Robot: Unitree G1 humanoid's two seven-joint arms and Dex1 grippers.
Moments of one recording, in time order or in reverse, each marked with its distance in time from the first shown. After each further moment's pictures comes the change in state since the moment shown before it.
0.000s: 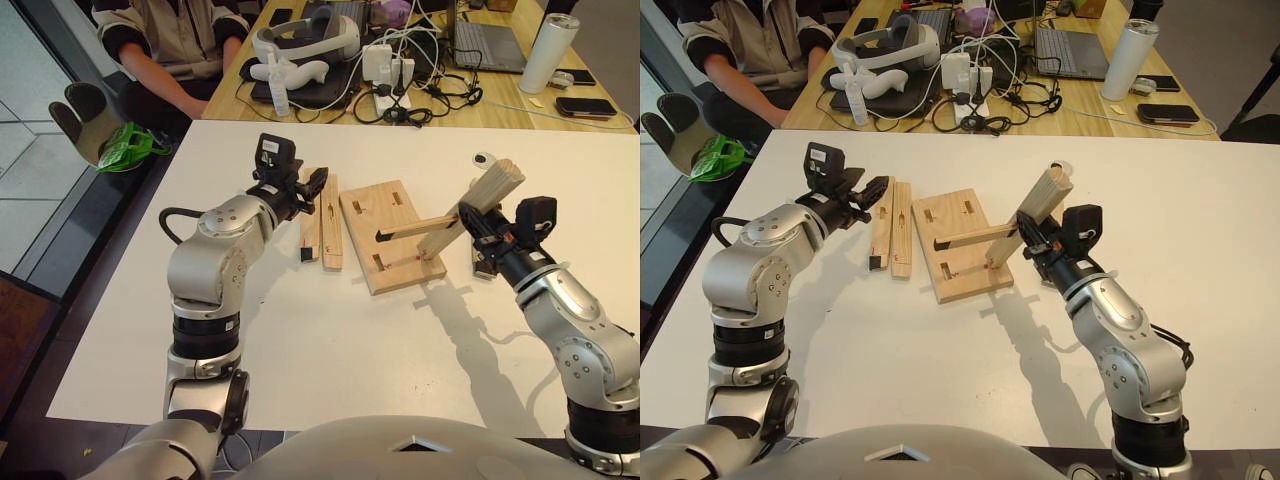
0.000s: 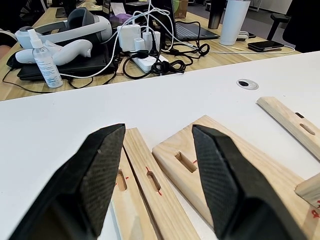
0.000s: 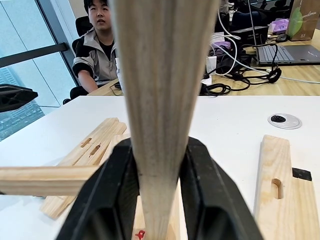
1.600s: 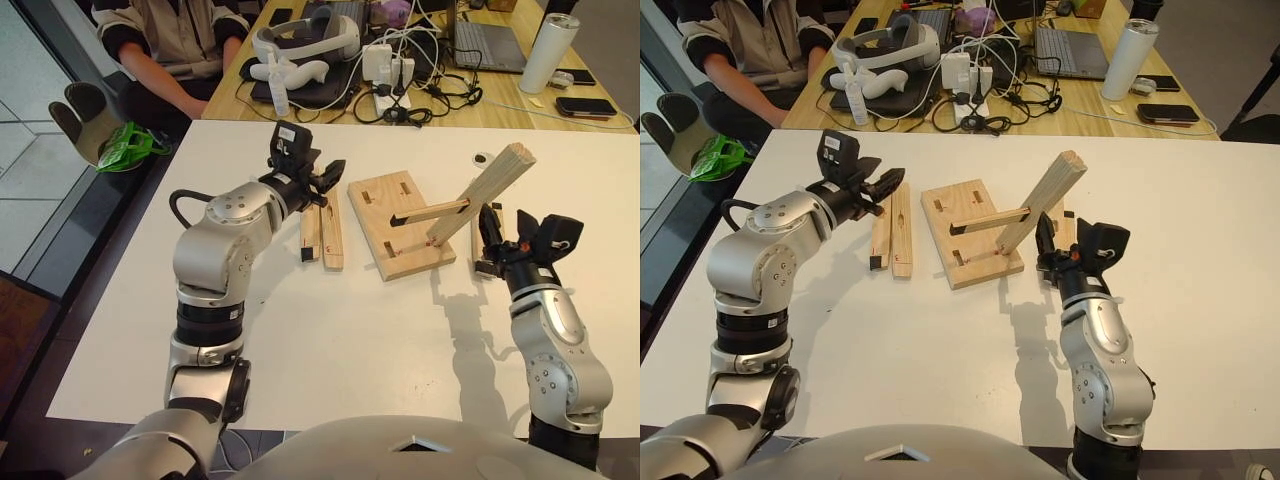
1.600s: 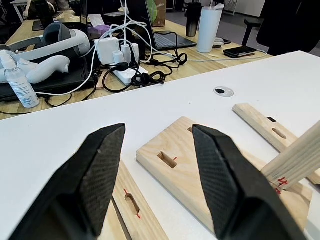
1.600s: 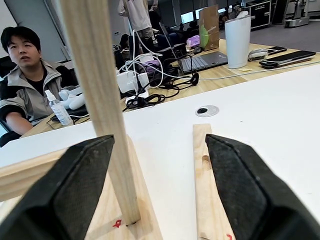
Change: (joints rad) left arm -0.071 -0.033 -0.025 0.030 -0.021 -0.033 -0.026; right arm 0.116 0.329 -0.107 -0.020 -0.203 -0.104 -0.127
